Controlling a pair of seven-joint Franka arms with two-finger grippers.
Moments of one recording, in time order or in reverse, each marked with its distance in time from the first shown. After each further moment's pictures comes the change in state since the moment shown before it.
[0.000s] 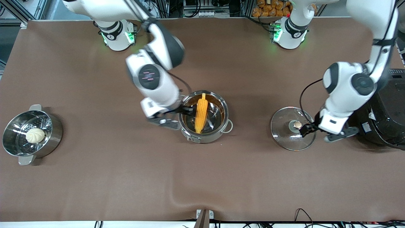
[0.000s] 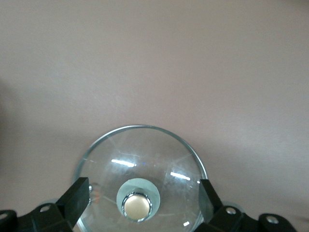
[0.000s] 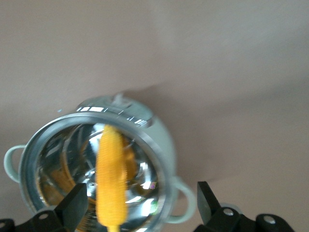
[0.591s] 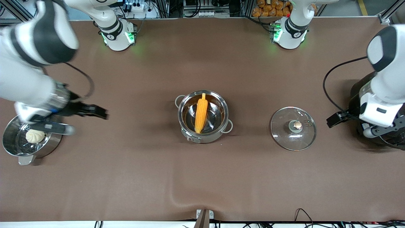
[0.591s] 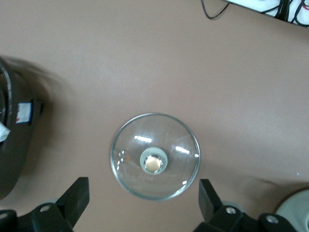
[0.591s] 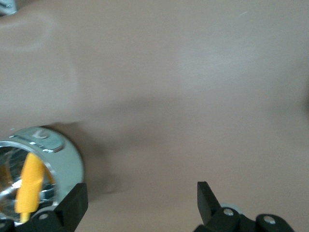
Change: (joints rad) left arm 0.001 -0.034 -0.003 0.415 0.000 -0.570 0.000; right arm -0.393 -0.251 -0.006 -0.060 -0.050 -0.195 -0.489
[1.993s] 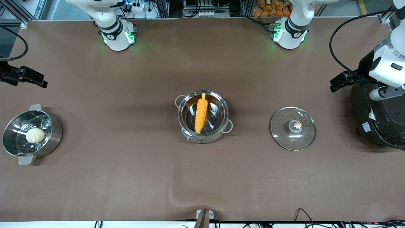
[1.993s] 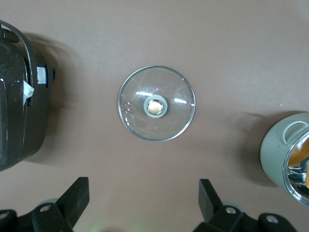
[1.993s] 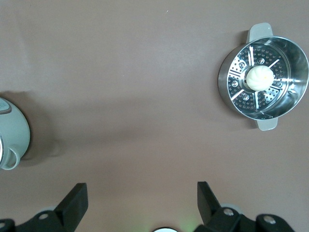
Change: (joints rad) left arm 0.000 -0.148 -0.042 0.045 -0.051 -0.283 0.089; right arm -0.142 -0.089 0.001 0.171 -0.095 -0.338 -0.203
